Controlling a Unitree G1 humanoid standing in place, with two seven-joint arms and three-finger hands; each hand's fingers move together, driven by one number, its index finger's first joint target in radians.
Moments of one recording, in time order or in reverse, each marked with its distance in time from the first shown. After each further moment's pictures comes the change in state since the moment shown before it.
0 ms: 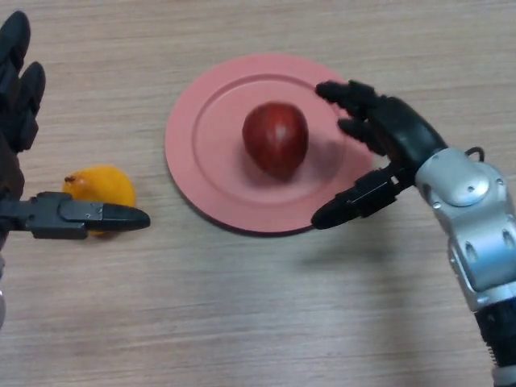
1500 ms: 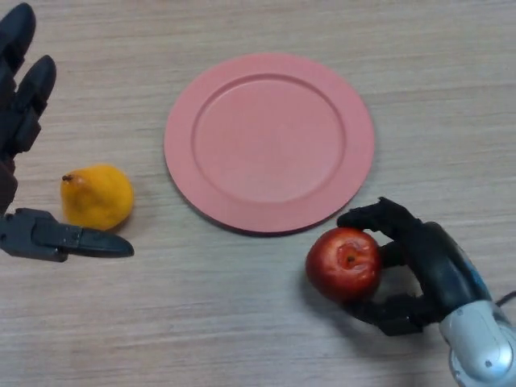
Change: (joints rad) left arm 0.062 0.021 0.105 -0.105 -0.170 -0.006 -0.159; right arm 0.529 0.001 0.160 -0.503 -0.266 0.132 -0.130
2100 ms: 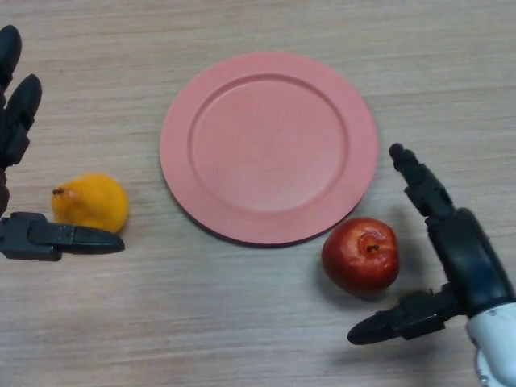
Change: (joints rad) left arm 0.011 -0.004 -0.004 0.094 0.046 -0.068 -0.003; right arm 0.080 -0.001 -0.078 -0.028 0.103 -0.187 -0.113
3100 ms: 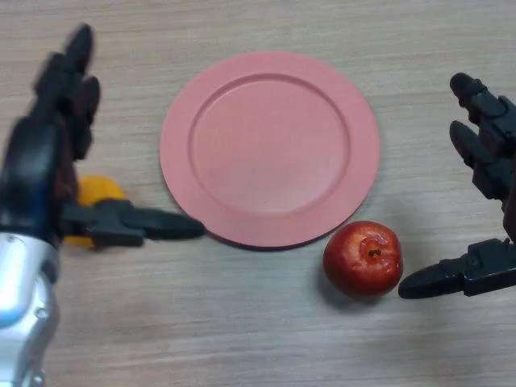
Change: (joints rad) left arm -0.062 -0.090 -0.271 -0.111 0.242 0.204 0.183; right arm -0.081 -0.074 -0.275 -0.267 0.429 0.209 0.172
